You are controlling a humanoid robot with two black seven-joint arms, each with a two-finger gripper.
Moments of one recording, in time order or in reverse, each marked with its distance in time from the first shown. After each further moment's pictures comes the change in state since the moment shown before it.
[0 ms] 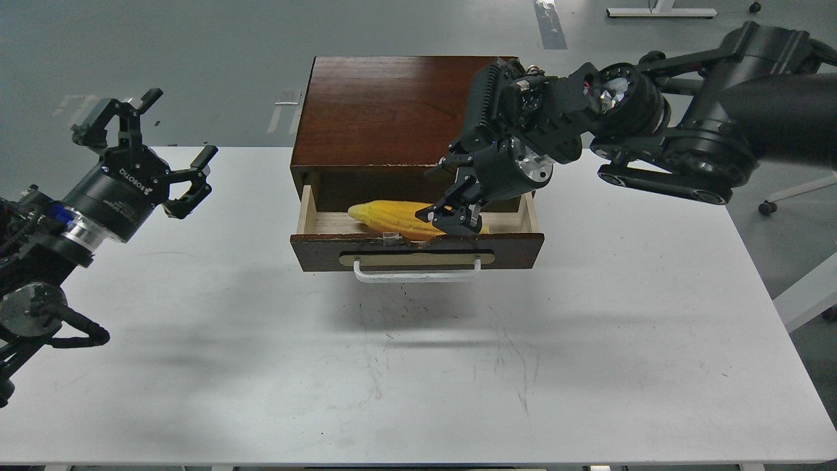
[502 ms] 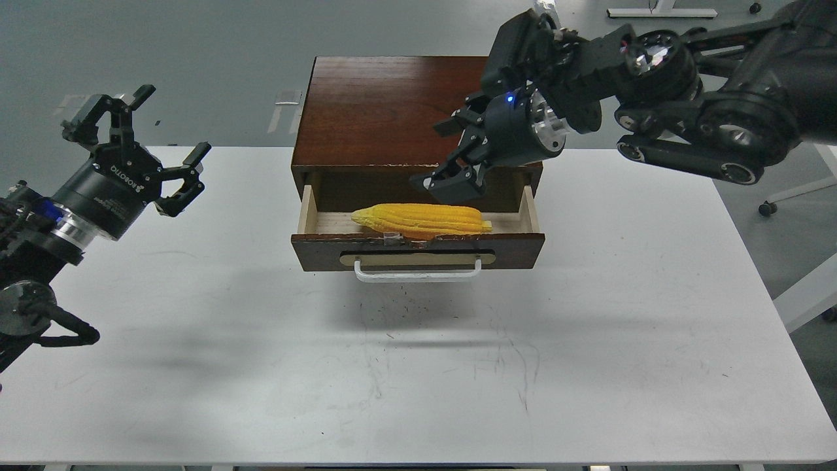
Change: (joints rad) left arm 0.000 0.027 0.002 -0.019 0.000 0.000 0.000; right arm 0.053 -0.099 0.035 0.032 0.206 -0.002 0.000
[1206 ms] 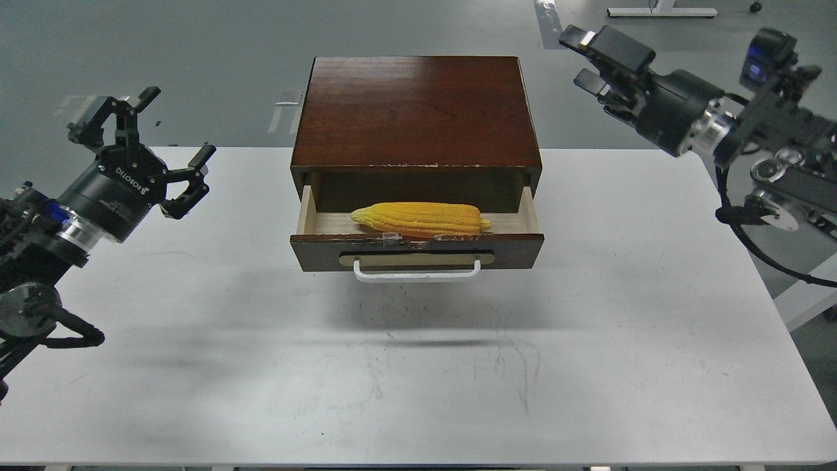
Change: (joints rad) left arm 0.001 -0.015 0.006 -0.001 0.000 0.000 0.000; right arm -0.799 -0.425 0.801 0.038 0.834 -0.003 0.000
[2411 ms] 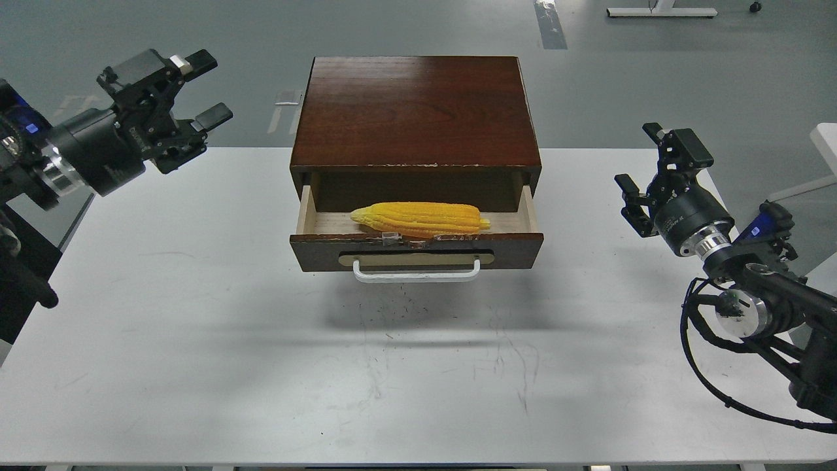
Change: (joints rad) left arm -0.196 0.151 -0.035 -0.181 0.619 0.000 0.000; right arm -0.419 0.150 0.299 -0.094 0.239 0.002 0.000
